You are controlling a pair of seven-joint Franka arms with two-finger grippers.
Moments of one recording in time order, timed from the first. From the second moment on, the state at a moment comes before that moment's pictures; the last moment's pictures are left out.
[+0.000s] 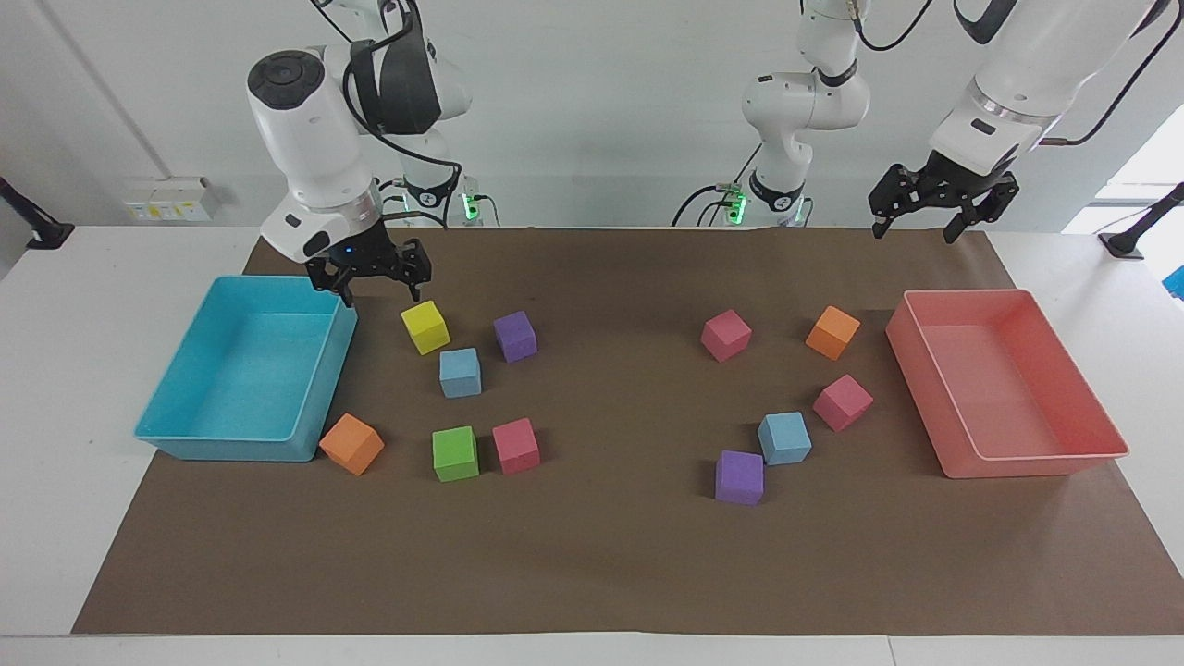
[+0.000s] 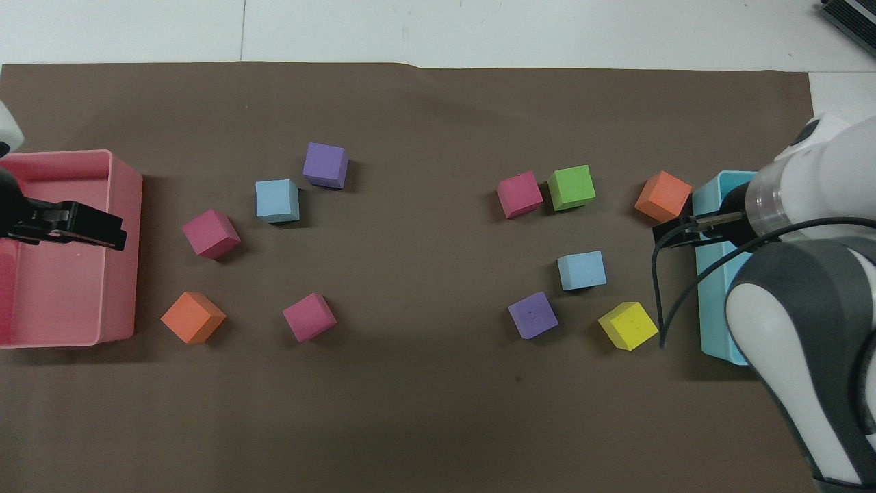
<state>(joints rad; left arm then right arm) -0.09 0.00 -0.03 -1.50 -0.02 1.45 0.01 0.23 0.01 -0.10 -1.85 -0.01 1.83 0.02</state>
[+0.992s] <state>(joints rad) -0.09 0.00 -0.03 -1.50 -0.02 1.45 0.01 0.33 0.08 -0.09 -2.13 0.00 2.17 -0.07</state>
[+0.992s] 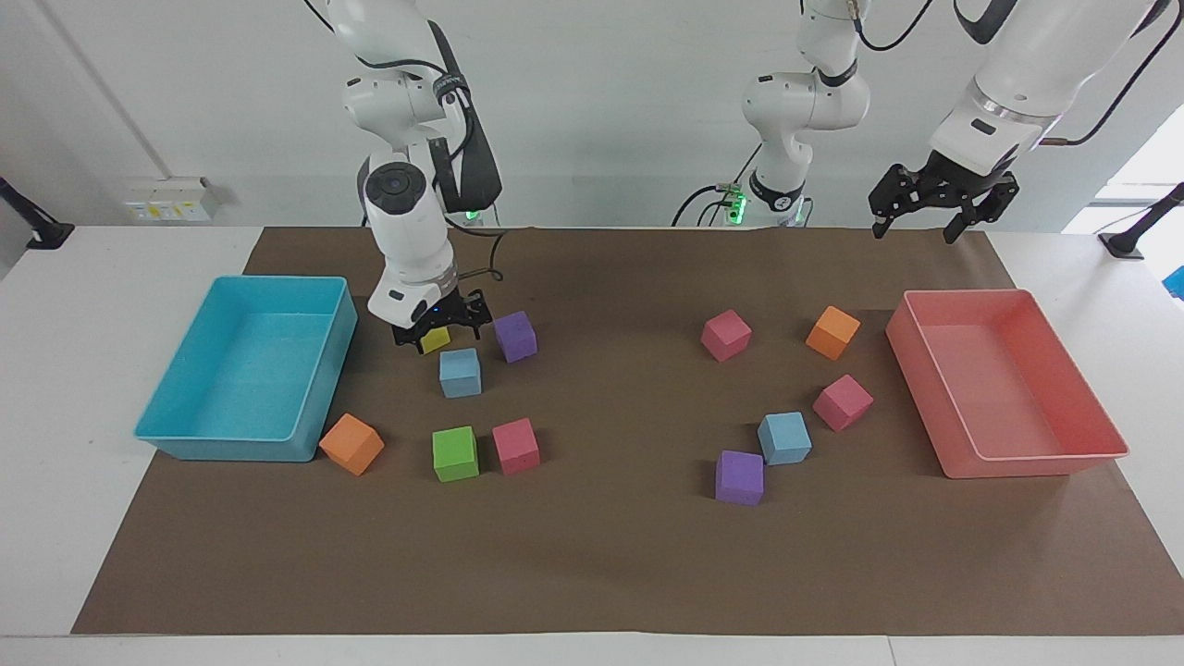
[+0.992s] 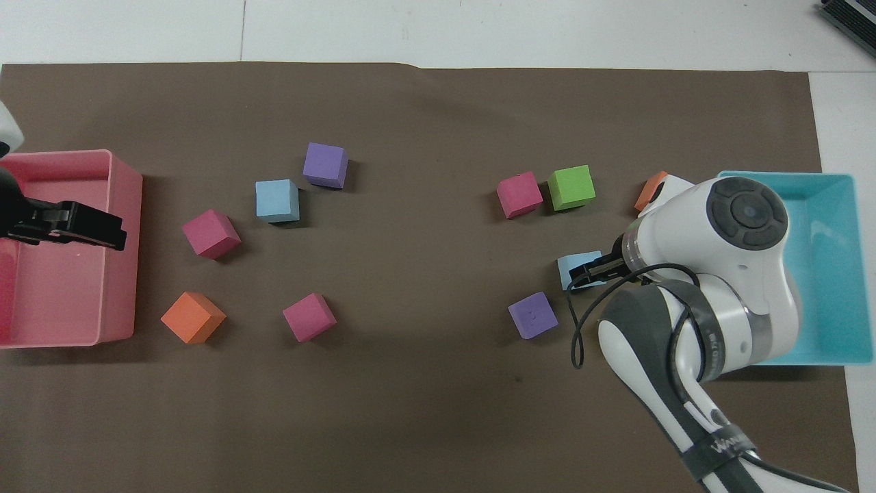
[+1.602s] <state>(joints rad) -0.09 0.00 -0.03 -1.50 -0.02 1.45 0.01 0.33 0.18 -0.09 -2.19 0.03 2.34 -0.10</state>
